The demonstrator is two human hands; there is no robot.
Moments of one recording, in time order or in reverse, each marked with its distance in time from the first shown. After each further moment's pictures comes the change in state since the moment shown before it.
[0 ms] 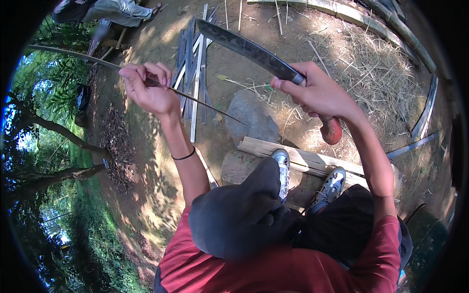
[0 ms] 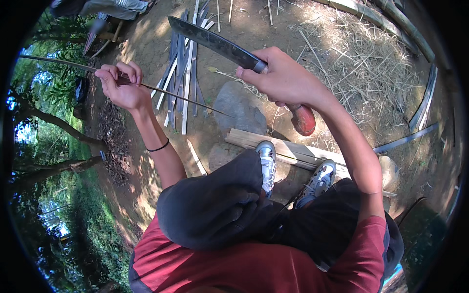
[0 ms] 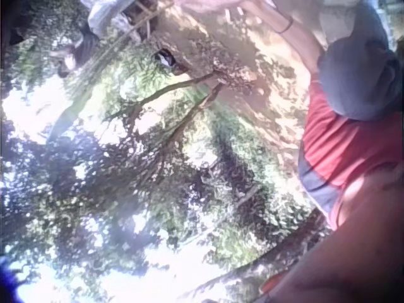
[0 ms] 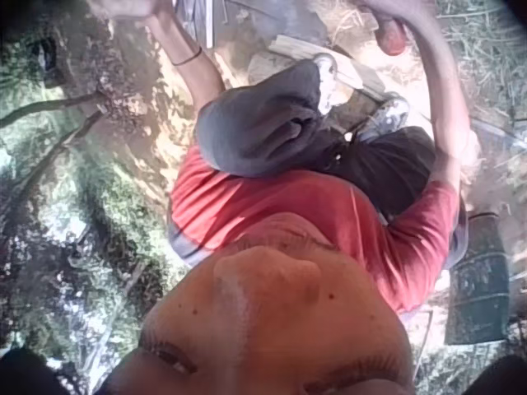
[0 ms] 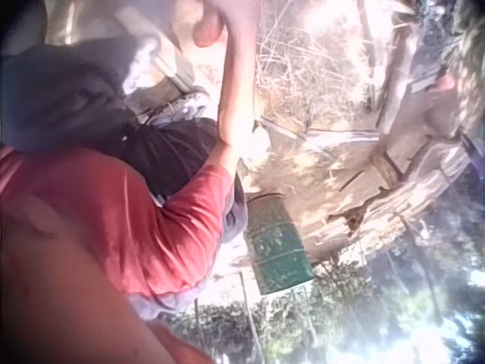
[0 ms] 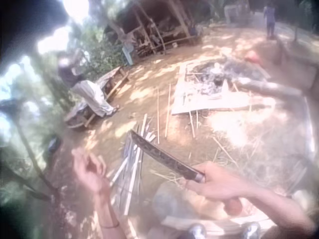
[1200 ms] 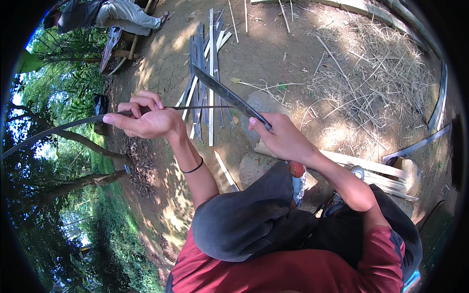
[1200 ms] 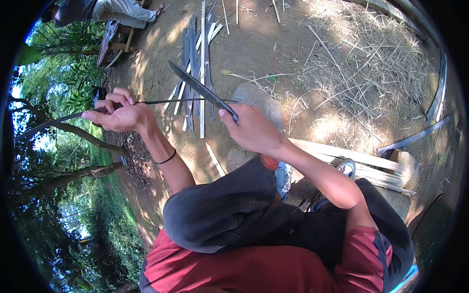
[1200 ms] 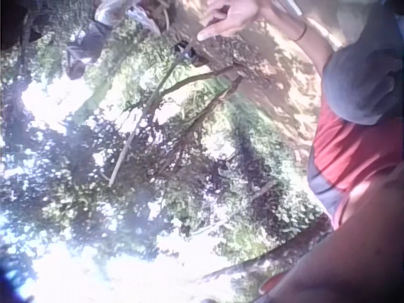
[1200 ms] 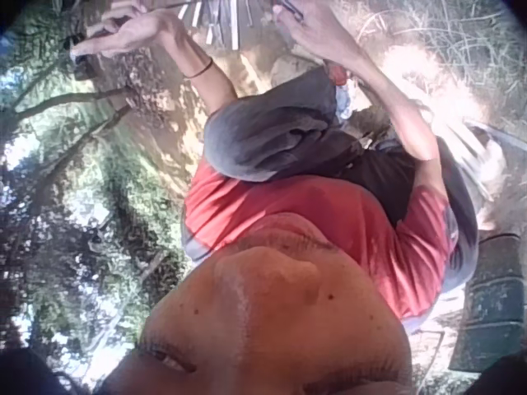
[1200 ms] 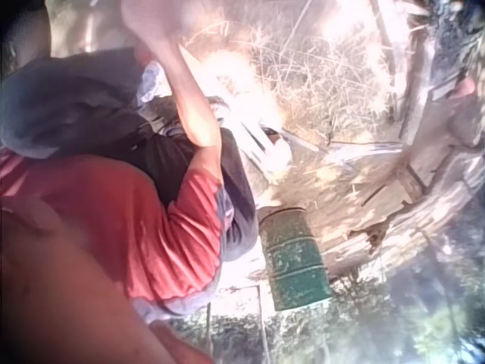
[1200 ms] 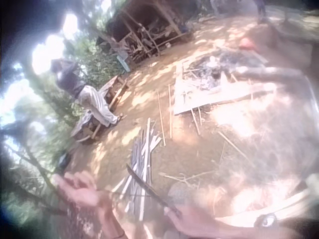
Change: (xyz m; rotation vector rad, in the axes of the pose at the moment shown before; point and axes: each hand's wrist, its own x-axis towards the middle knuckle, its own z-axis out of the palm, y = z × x) left_hand -0.001 0.023 0.017 0.258 0.336 0.249; right_hand 0.006 0.049 0.109 0.216 0.087 -0.186
